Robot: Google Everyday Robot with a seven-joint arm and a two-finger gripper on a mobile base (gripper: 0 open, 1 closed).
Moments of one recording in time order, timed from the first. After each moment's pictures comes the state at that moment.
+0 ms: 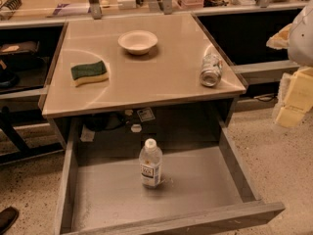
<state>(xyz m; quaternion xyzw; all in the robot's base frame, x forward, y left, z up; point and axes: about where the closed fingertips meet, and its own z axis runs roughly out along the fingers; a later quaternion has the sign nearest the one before) 0.438 -0.217 0.976 -0.60 0.78 -0.03 0.16</state>
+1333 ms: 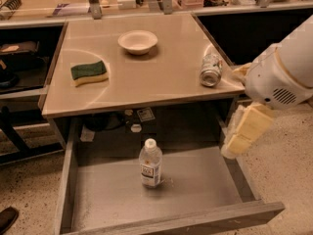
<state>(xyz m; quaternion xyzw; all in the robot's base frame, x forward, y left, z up) 0.431 -0.152 0.913 -0.59 0.77 0.08 0.22</state>
